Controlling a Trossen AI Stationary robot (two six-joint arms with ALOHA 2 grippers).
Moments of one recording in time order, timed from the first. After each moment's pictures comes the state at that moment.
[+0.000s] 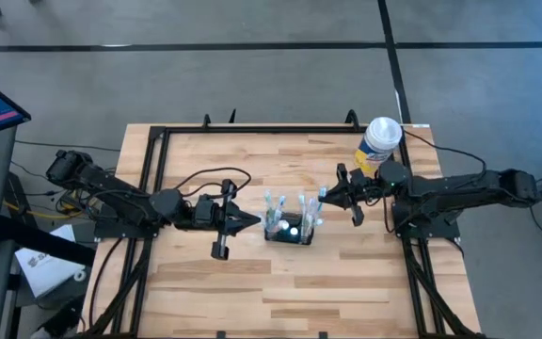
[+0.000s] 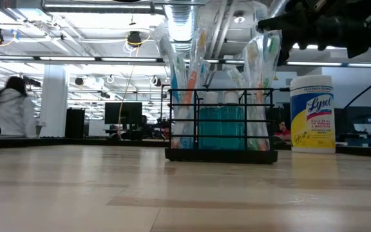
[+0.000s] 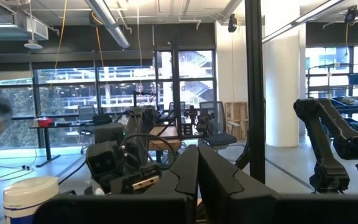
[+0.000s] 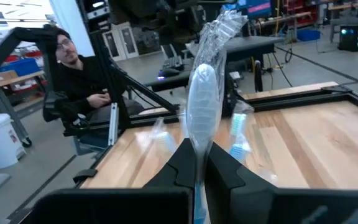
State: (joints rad) left arm -0.35 1.28 0.75 0.84 -0.26 0.12; right arm -0.14 0.92 0.33 0.58 -0.31 0.21
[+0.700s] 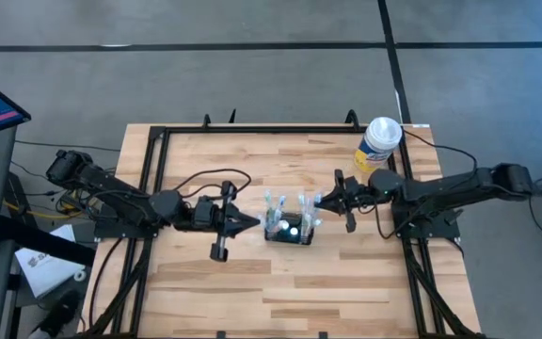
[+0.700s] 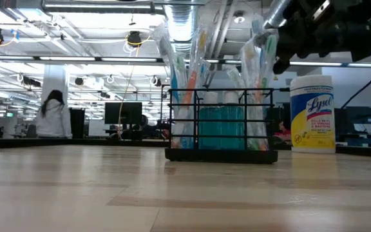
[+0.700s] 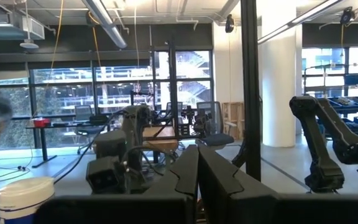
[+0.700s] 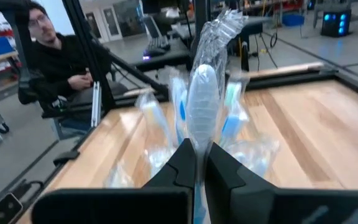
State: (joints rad) left arm -0.36 1.28 0.75 0.85 -0.26 0.11; right arm -0.04 1.00 0.31 0.59 -0.17 0.18
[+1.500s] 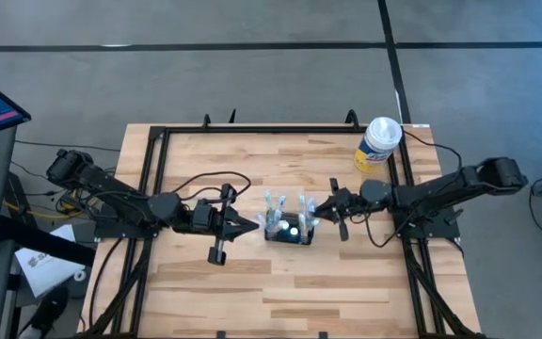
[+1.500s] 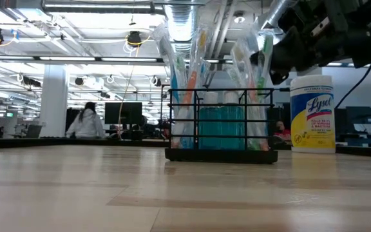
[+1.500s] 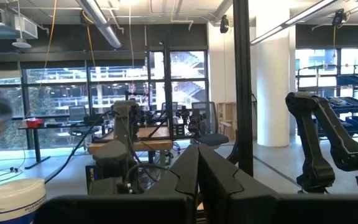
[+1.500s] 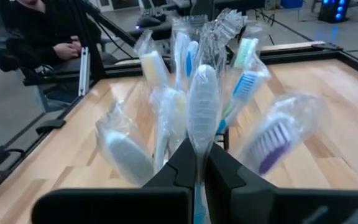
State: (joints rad) left arm -0.38 1.28 0.75 0.84 -0.26 0.11; right arm 0.05 1.15 0.31 0.64 -0.06 0.12
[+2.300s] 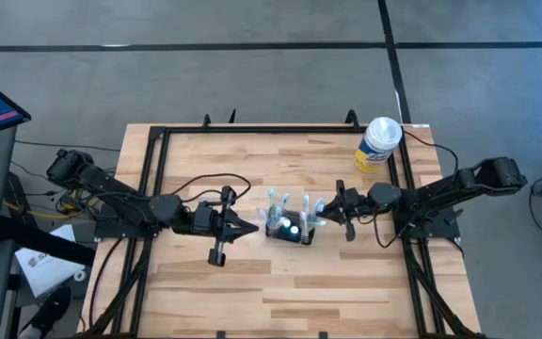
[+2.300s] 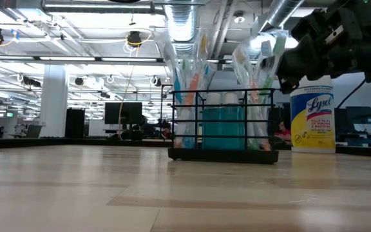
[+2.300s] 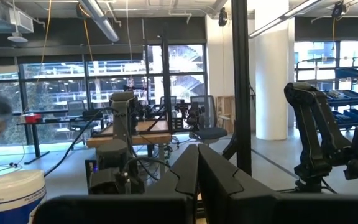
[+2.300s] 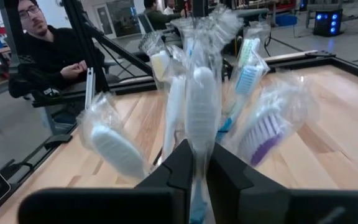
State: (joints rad) left arm -0.39 1.28 0.72 0.85 -0.26 0.11; right arm 0.05 1.16 0.15 0.91 -0.05 0.18
